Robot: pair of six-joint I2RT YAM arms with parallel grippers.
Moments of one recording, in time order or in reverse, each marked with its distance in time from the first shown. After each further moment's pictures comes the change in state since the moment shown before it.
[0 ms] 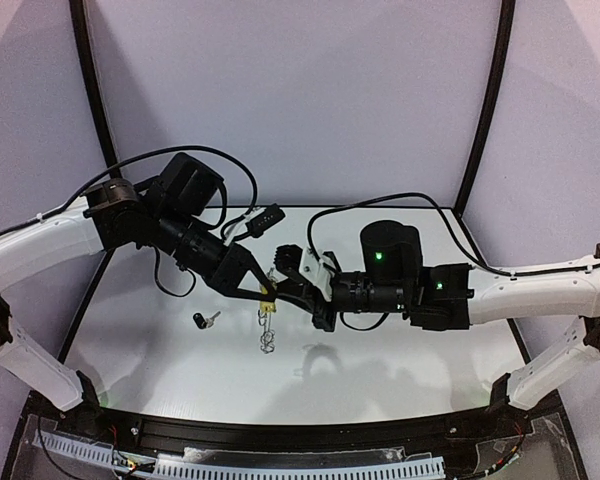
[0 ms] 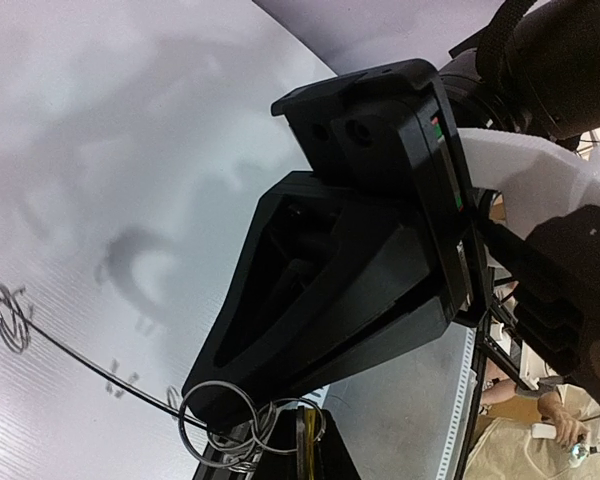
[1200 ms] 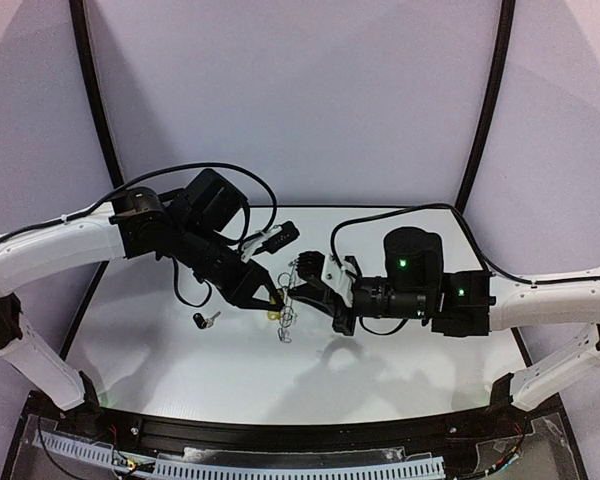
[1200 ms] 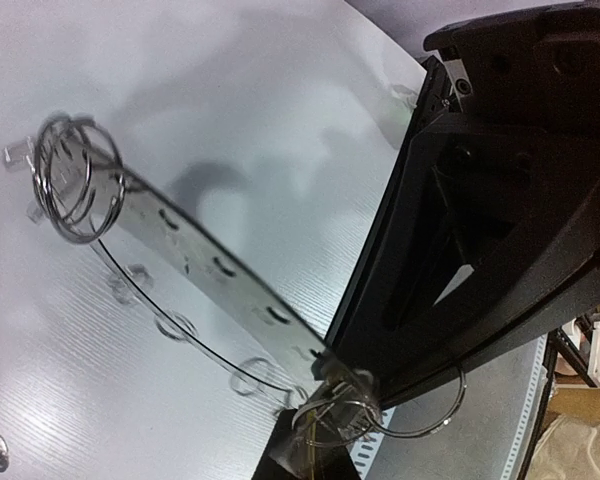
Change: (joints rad) left arm -0.035 0.079 0.002 -0.010 -0.197 0.089; right arm -0.004 -0.120 -0.092 -0.027 0.031 -0.033
